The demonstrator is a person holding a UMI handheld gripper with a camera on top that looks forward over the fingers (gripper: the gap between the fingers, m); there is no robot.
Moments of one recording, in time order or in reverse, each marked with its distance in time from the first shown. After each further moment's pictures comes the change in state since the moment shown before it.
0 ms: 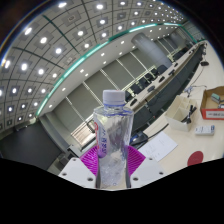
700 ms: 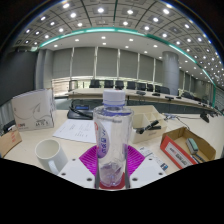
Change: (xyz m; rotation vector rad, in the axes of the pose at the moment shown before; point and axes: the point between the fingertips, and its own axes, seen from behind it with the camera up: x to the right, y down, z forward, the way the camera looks) arm 0.281 0.031 -0.006 -0.190 0.234 -0.713
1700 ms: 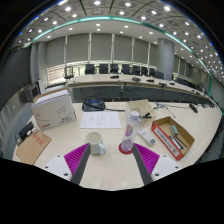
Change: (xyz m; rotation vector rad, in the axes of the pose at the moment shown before) arm -0.089 -0.062 -0.225 -0.224 0.062 0.046
